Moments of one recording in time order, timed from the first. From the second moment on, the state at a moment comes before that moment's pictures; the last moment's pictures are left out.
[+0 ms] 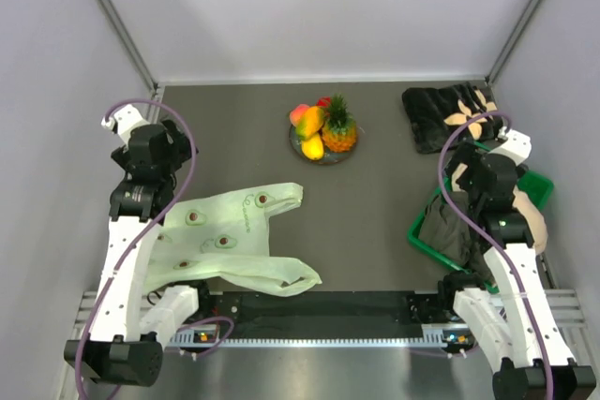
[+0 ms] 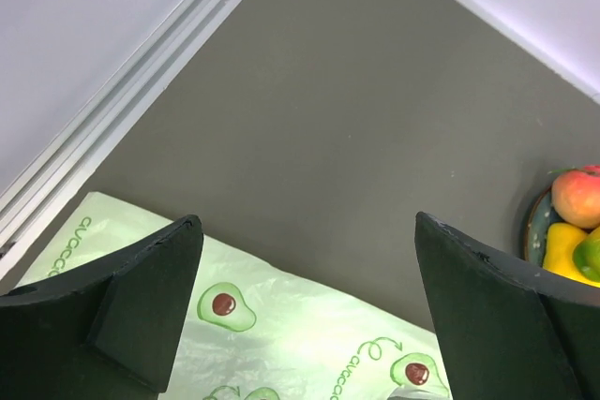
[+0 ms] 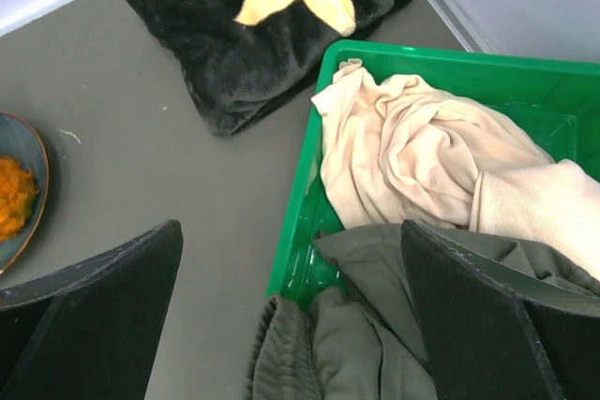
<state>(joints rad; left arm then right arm) -0.05 0.92 1.07 -0.61 -0.44 -0.49 0.02 0.70 0.70 -0.38 0.35 0.32</state>
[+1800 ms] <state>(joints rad) -0.89 1.82 1.35 -0.64 -0.58 -0.44 0.02 0.74 0.69 -0.44 0.26 0.36</state>
